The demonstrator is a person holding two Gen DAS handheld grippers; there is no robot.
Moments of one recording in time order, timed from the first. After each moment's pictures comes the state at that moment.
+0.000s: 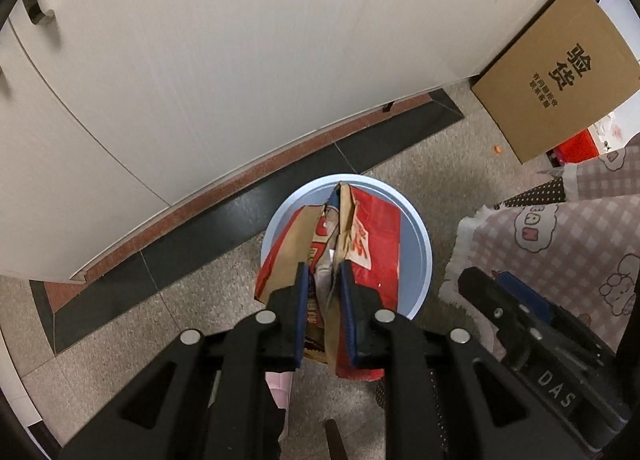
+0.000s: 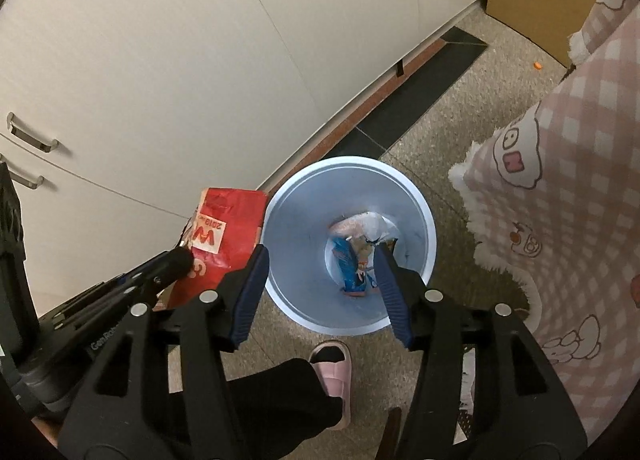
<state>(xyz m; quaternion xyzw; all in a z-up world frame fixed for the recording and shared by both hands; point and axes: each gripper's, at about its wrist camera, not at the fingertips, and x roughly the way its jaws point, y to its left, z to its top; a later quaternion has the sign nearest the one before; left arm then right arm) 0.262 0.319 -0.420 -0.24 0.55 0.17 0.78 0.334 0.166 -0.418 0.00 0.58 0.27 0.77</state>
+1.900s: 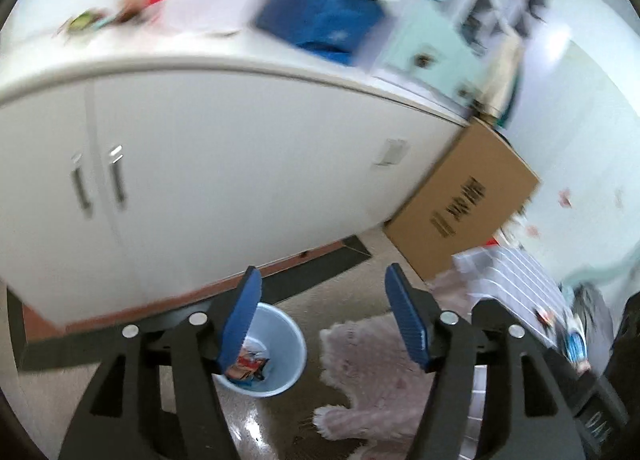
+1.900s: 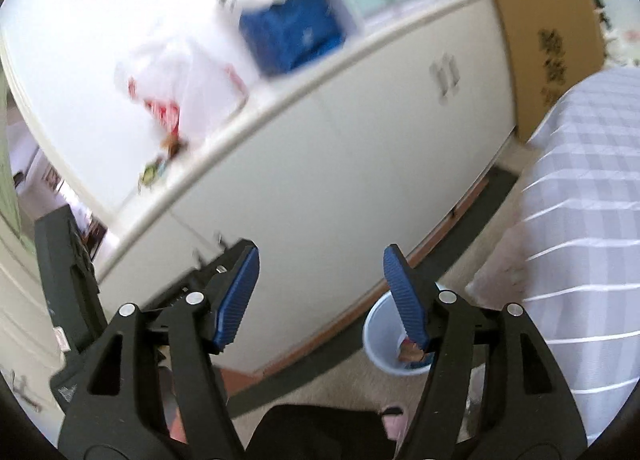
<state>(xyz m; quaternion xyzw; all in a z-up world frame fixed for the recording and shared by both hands) 0.181 0.223 -0.128 -0.25 0.30 0.15 0.91 0.241 0.040 -0.129 0.14 0.36 0.37 0.85</state>
